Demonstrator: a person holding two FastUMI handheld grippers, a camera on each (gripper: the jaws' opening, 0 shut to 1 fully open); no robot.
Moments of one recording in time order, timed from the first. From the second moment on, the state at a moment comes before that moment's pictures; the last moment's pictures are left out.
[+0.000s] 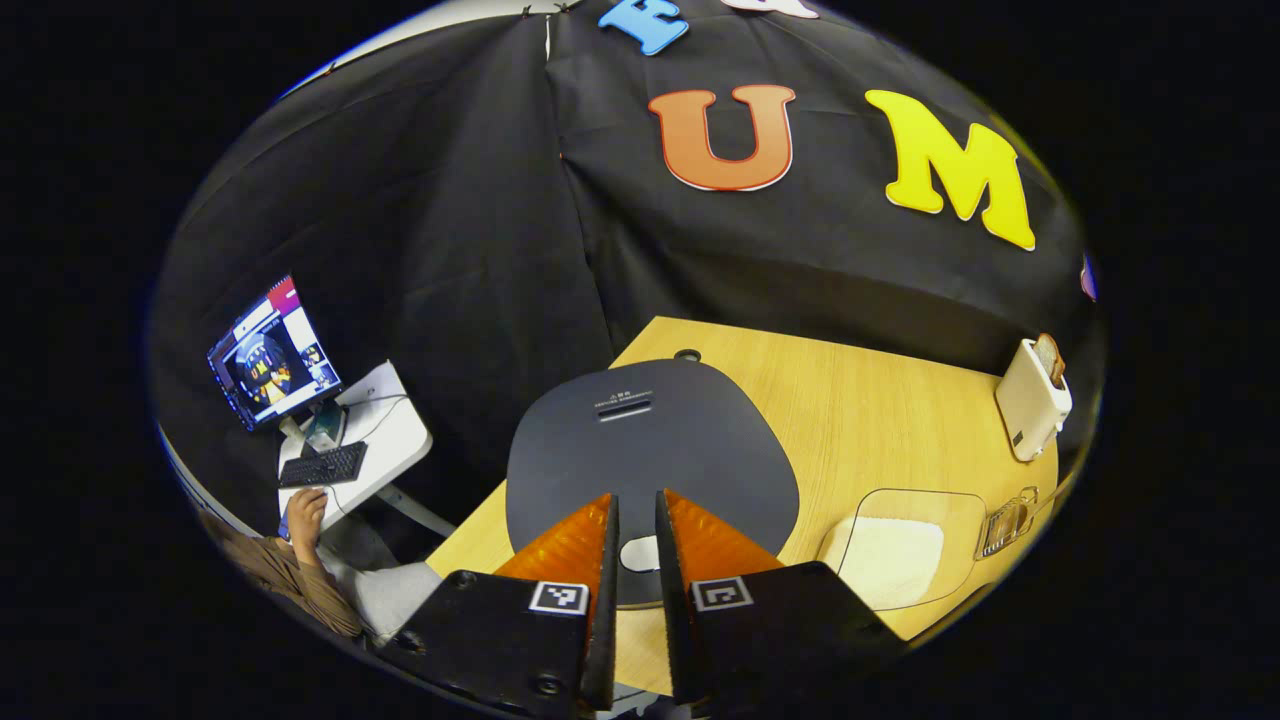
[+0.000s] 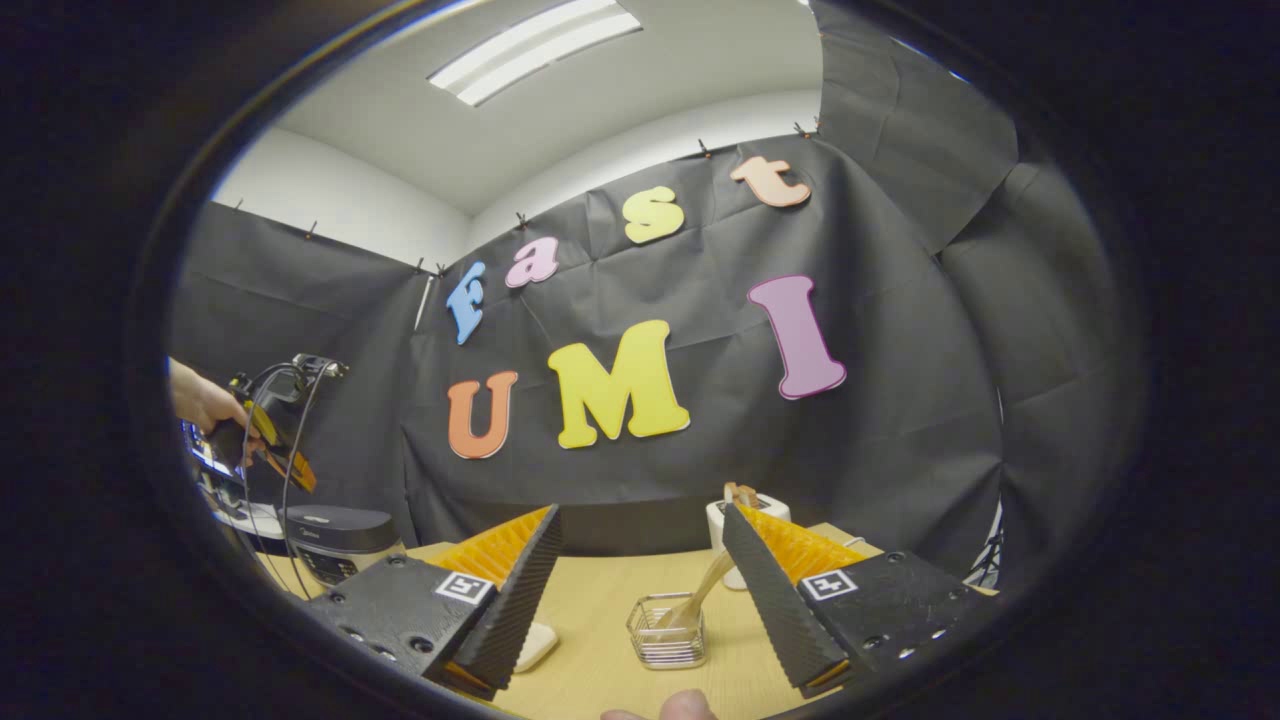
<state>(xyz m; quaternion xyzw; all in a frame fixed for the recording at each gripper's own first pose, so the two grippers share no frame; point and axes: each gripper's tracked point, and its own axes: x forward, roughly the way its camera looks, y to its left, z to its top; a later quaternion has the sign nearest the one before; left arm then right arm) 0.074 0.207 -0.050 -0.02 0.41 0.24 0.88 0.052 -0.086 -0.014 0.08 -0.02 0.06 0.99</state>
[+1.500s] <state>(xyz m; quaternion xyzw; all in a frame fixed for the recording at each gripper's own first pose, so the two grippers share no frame) 0.100 0.185 0.044 0.08 0.20 0.19 0.96 0.049 -0.088 -0.014 0.08 0.00 0.03 1.00</state>
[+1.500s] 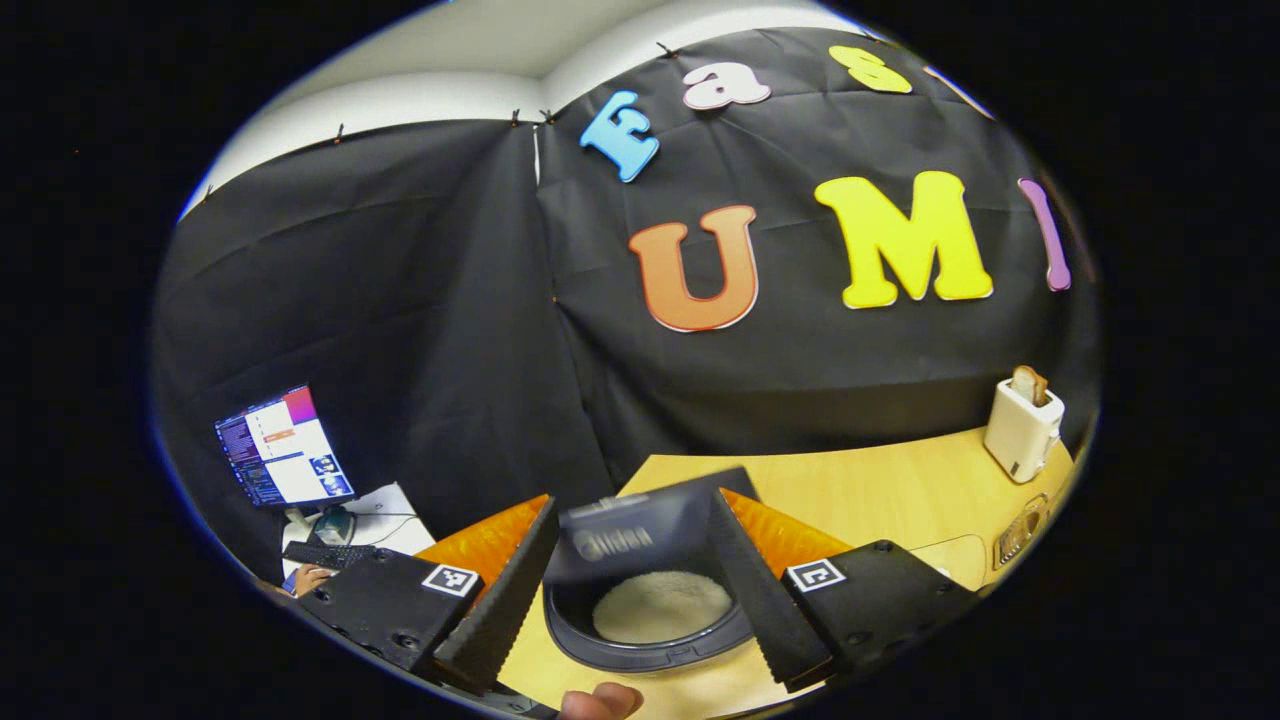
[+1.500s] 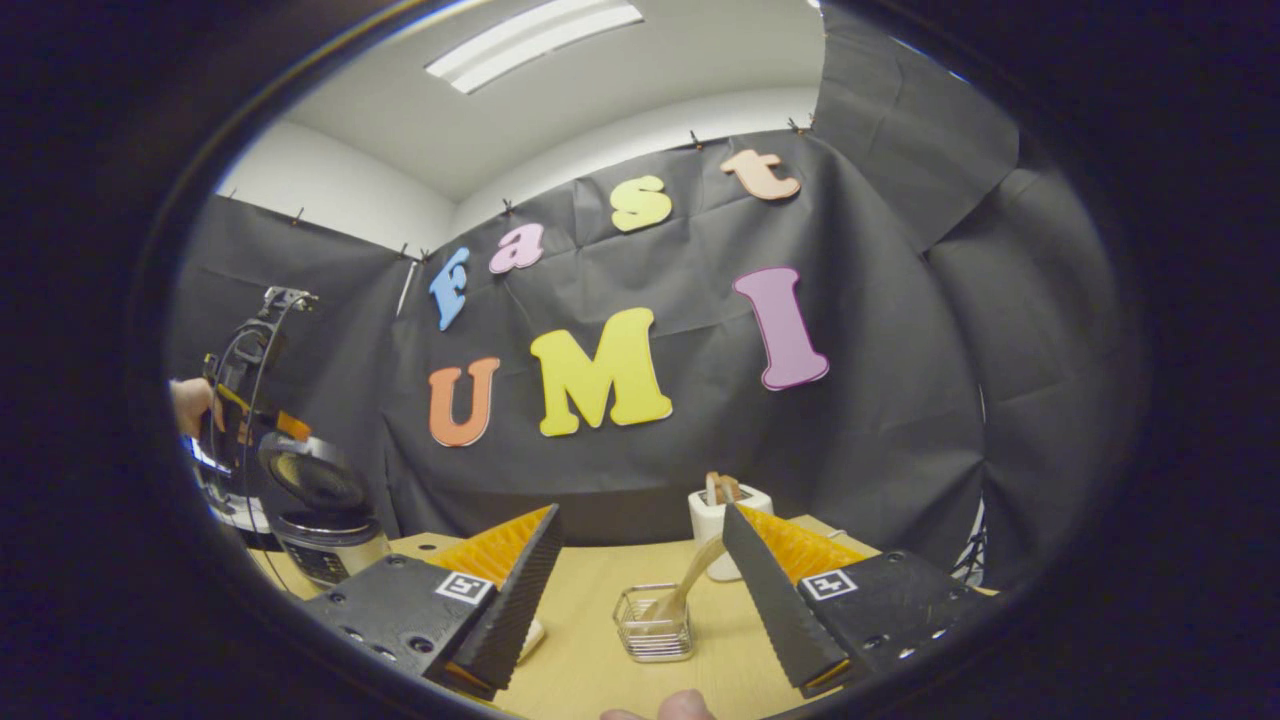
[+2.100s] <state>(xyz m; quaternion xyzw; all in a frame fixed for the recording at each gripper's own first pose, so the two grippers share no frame) 0.074 0.101 0.039 0.02 0.08 0.10 0.99 0.029 -0.094 -0.028 0.04 0.05 0.03 1.00</state>
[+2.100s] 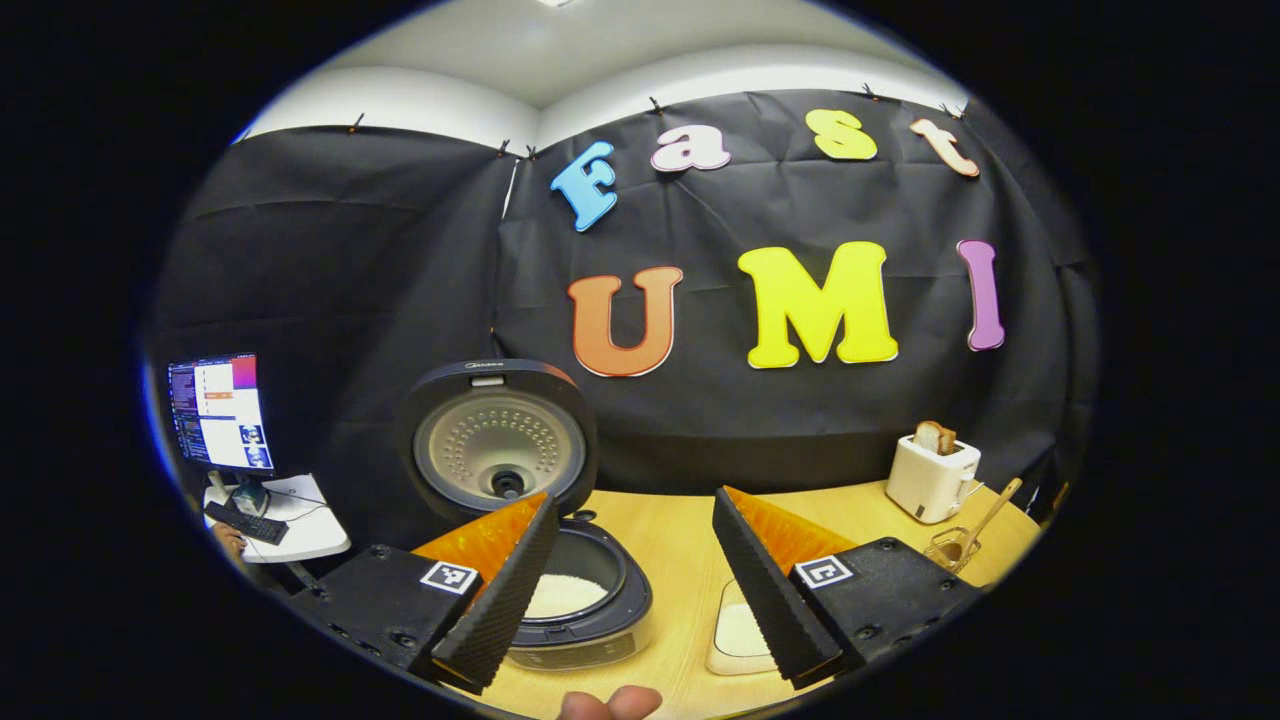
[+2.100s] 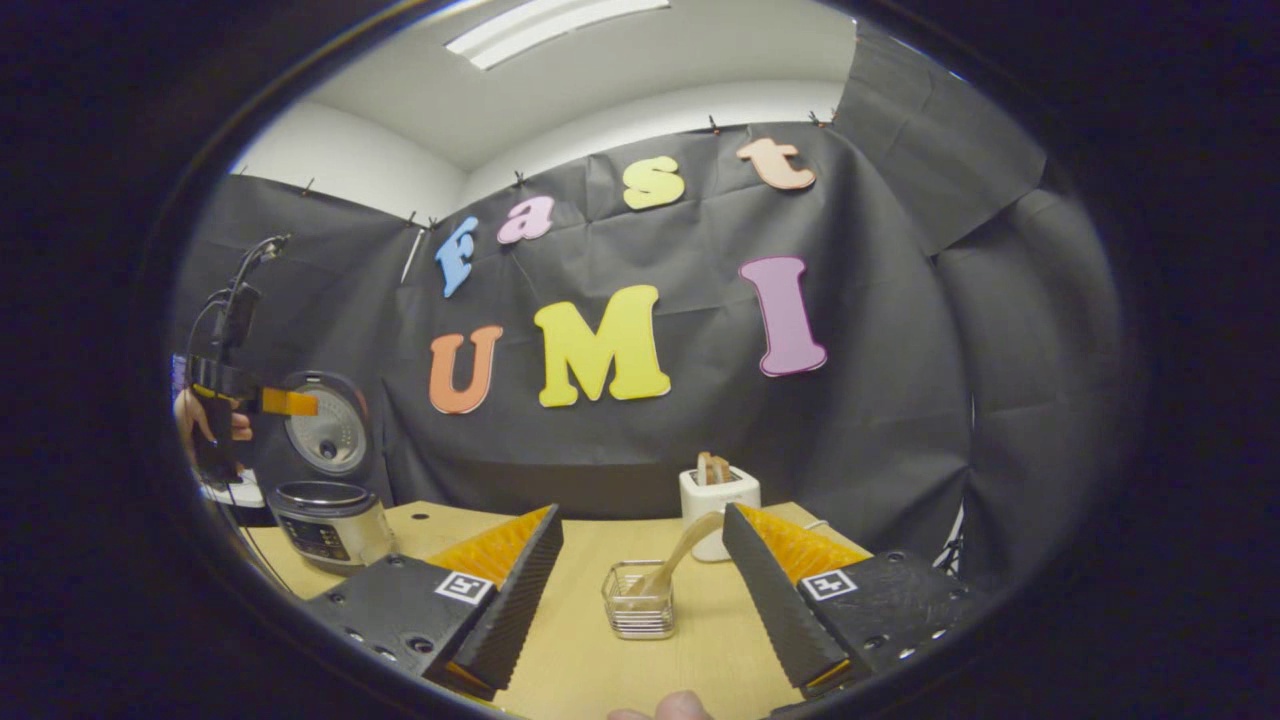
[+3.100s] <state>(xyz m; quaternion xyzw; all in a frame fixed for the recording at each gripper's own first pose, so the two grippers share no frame) 0.044 0.073 -0.012 0.04 0.02 0.05 1.00 0.151 -0.108 -0.154 0.09 0.24 -0.03 0.97</state>
